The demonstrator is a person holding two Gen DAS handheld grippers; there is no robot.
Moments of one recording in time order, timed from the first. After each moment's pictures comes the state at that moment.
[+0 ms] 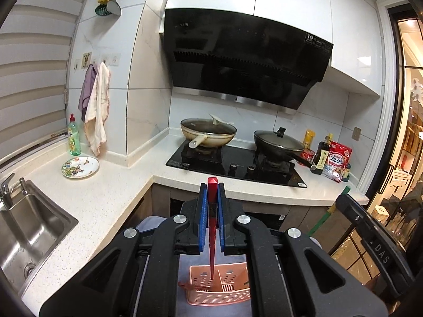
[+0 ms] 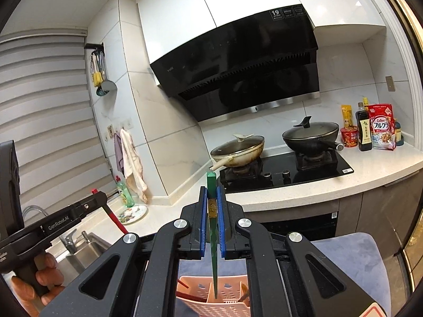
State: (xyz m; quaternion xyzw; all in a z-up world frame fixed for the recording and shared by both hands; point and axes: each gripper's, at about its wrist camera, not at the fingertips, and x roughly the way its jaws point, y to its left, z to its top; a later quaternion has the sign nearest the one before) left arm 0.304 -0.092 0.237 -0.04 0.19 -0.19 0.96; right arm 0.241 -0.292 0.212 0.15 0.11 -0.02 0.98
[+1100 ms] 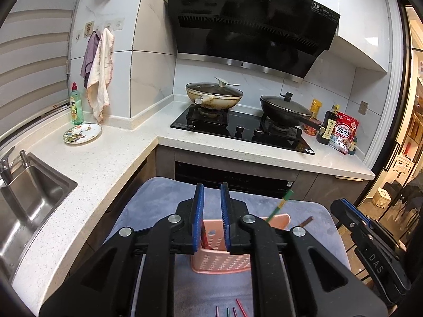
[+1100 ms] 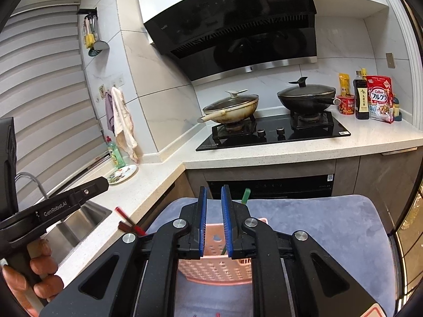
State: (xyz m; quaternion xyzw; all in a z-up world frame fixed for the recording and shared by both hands) left arm 0.286 -0.085 0.175 -0.02 0.26 -0.18 0.95; right arm 0.218 -0.276 0.149 0.14 0.20 -0.01 0.97
